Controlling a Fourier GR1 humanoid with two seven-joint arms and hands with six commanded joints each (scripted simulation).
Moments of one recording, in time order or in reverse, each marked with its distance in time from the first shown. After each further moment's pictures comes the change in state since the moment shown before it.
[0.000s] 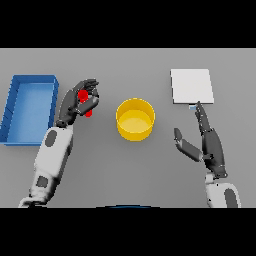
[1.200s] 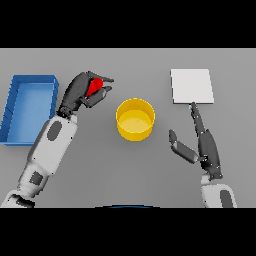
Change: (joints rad) left arm -0.057 0.134 -0.287 -0.223 -0.233 0.026 0.107; right arm 0.007 0.009 0.040 -0.009 0.068 -0.018 -0.009
